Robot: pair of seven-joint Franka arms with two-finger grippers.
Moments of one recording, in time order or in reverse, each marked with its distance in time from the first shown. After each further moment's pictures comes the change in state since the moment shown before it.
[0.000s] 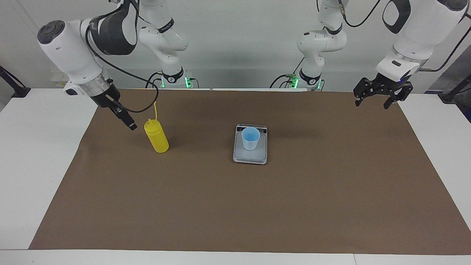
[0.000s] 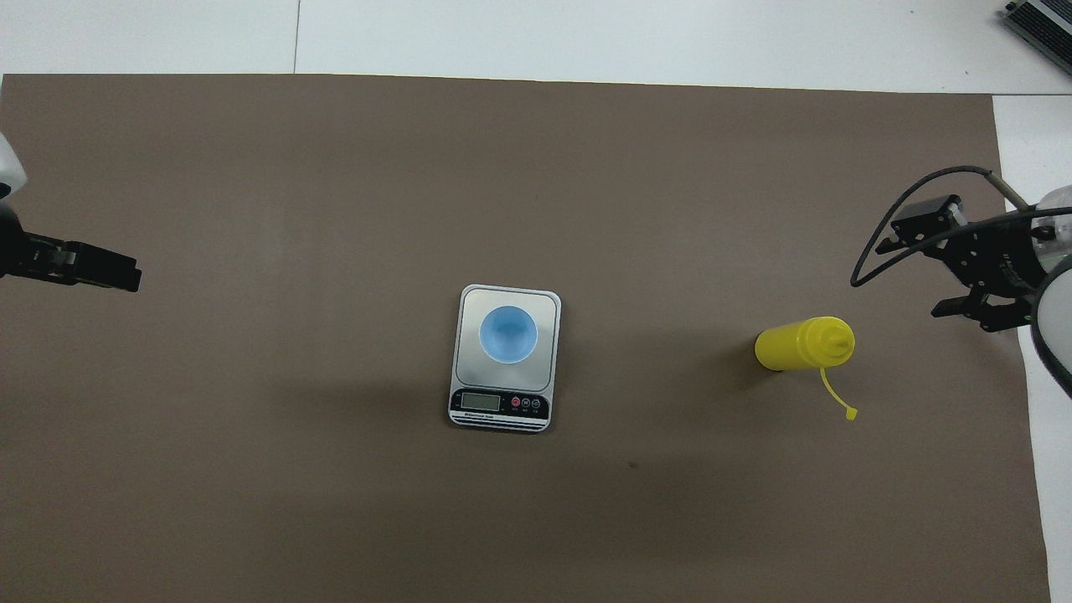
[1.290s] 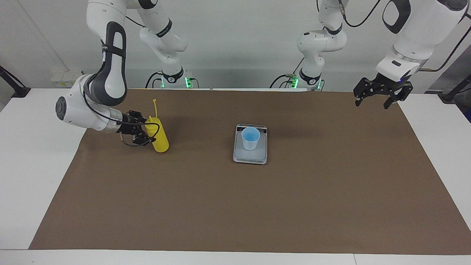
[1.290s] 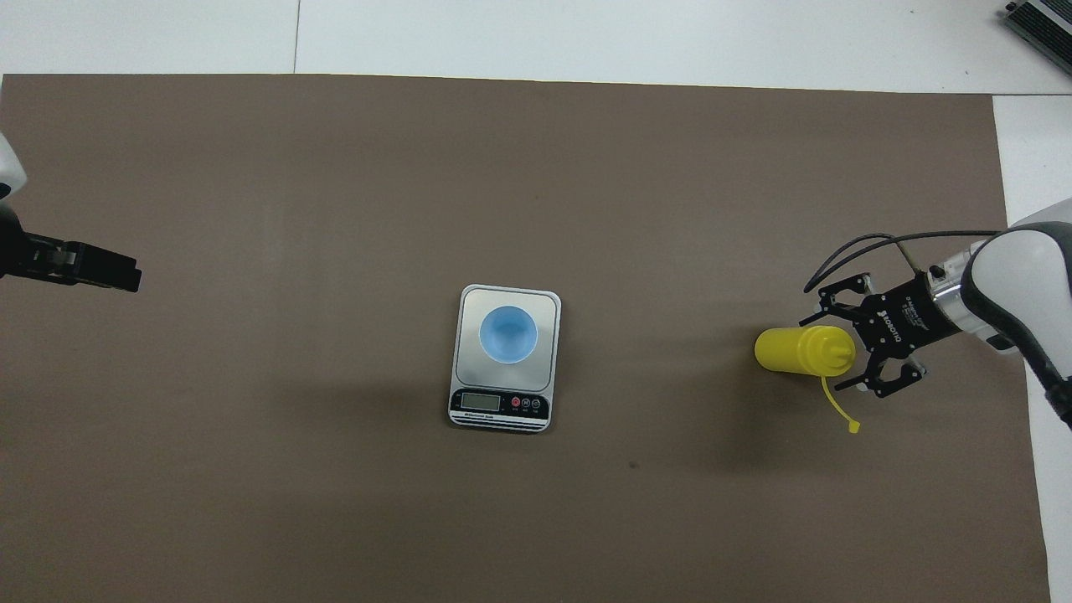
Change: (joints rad) left arm 0.000 0.000 0.000 0.000 0.000 0.000 0.000; right arm -0.086 0.174 0.000 -0.155 0.274 -0.107 0.152
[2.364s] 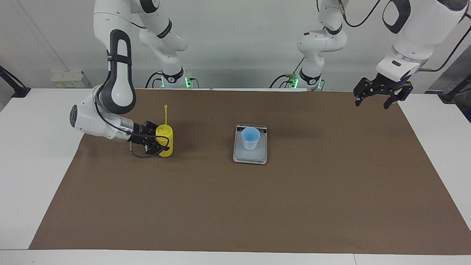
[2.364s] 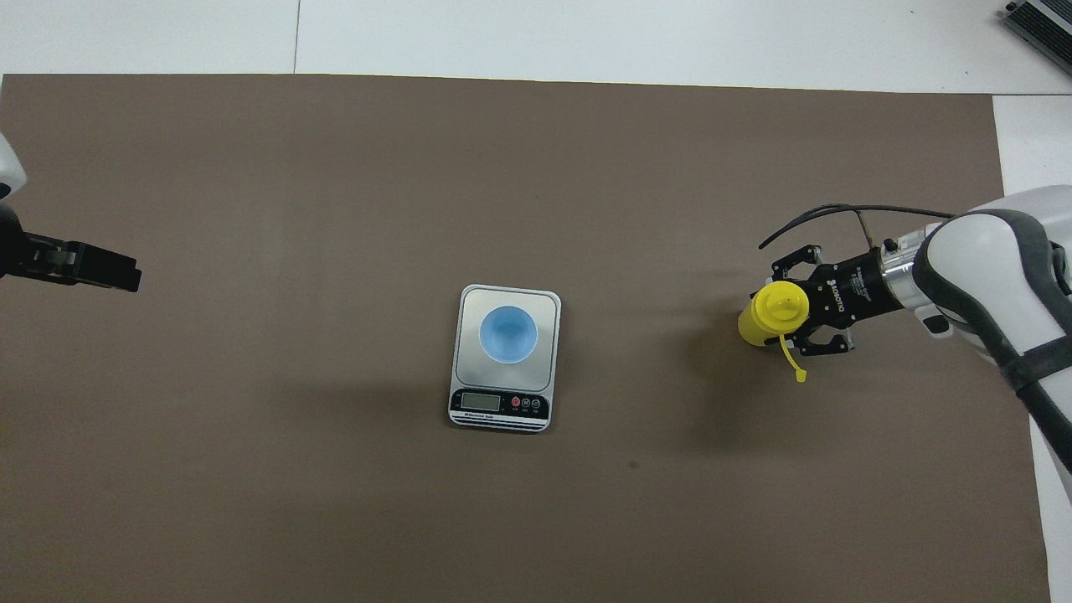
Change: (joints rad) left arm 0.000 0.000 0.000 0.000 0.000 0.000 0.000; right arm 0.095 0.036 0.005 0.025 0.158 0.157 0.123
